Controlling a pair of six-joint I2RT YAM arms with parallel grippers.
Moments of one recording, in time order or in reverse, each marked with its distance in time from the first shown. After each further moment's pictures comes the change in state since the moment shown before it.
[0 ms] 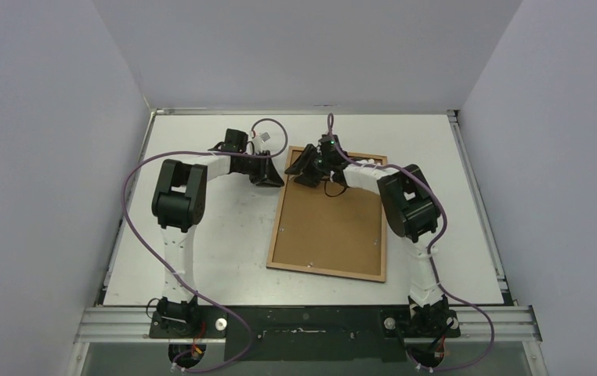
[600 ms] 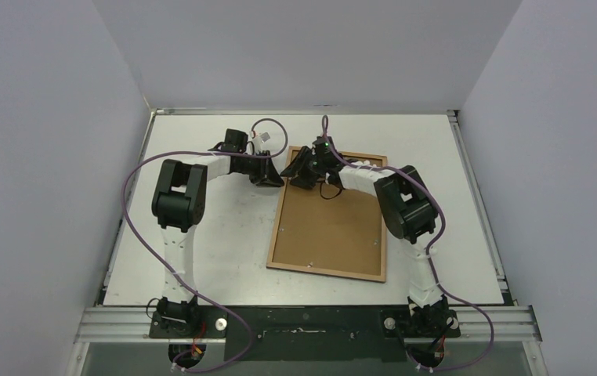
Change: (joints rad) left arm 0.000 0.000 -0.002 0.006 0.004 0.001; right arm 0.037 0.000 0.000 0.003 0.016 0.024
